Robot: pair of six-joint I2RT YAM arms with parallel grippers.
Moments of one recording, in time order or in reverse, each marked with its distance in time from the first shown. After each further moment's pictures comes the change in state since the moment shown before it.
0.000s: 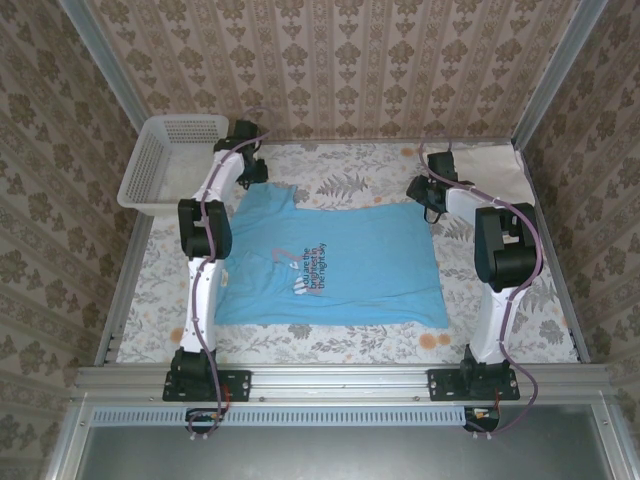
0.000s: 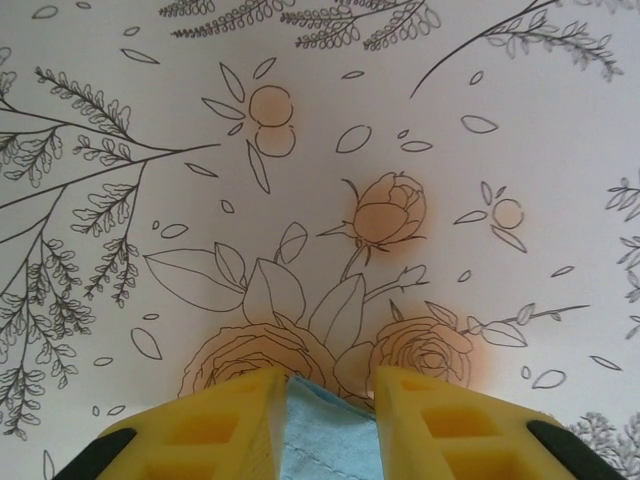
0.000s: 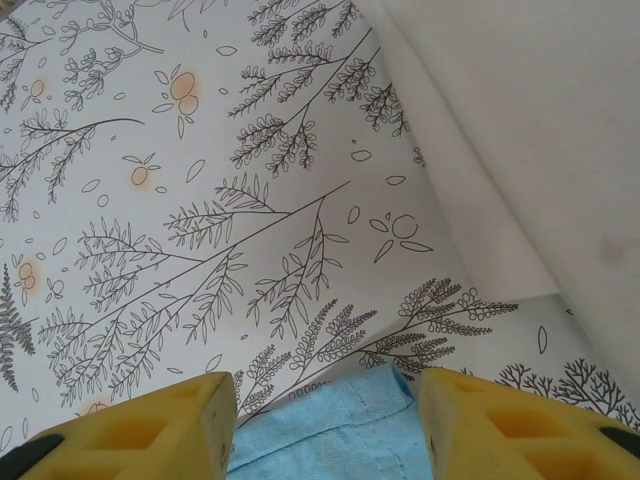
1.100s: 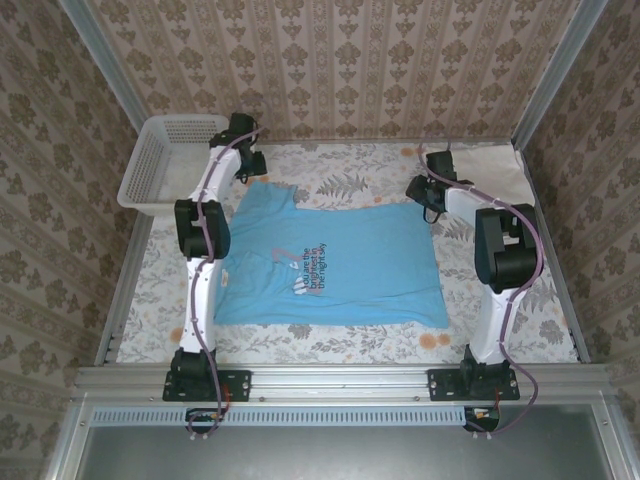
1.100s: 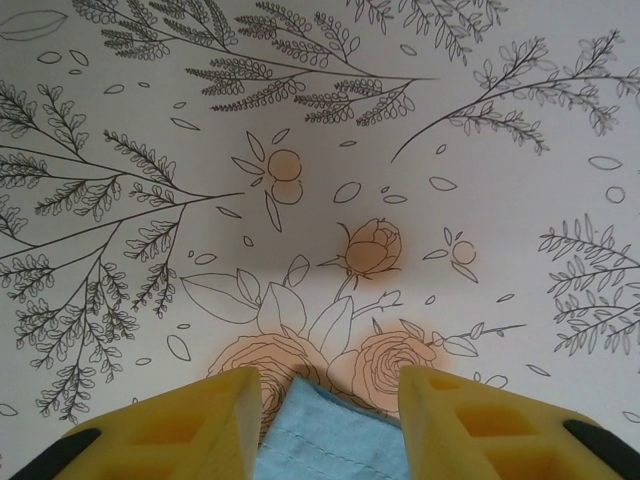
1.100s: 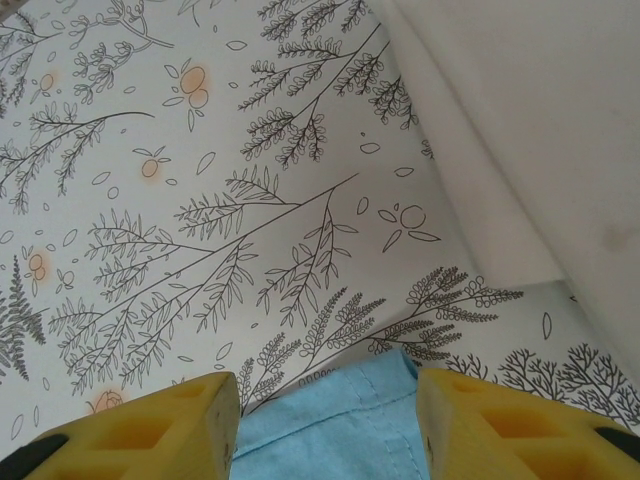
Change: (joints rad) left arm 0.007 -0.027 0.033 -0.003 0.015 -0.031; right arm 0.013 -0.008 0.005 -0.021 0.008 0.002
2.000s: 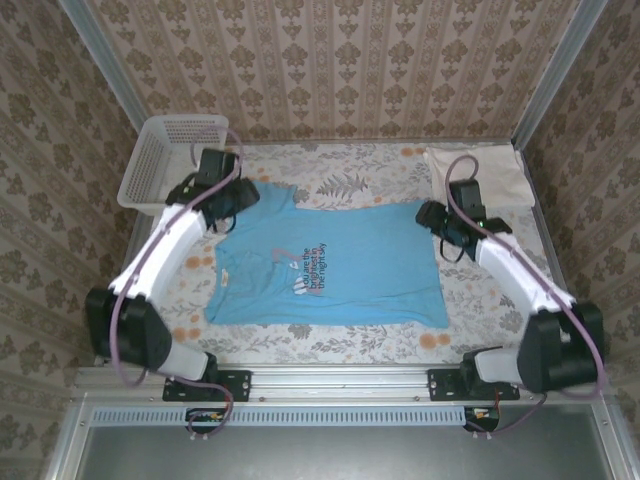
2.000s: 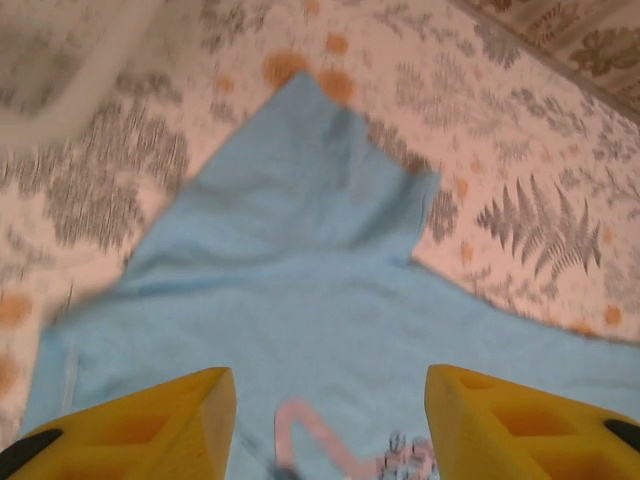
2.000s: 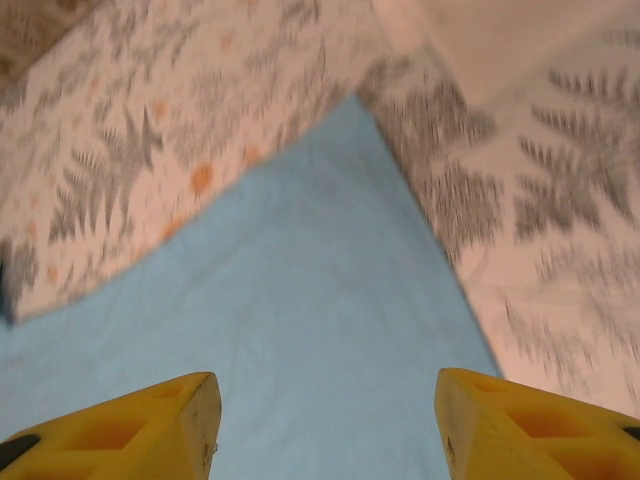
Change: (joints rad) left arm -0.110 -1.096 -1.129 0.240 -0.039 -0.402; right arm 0.039 -0.624 -0.377 -0.188 -0.019 0.075
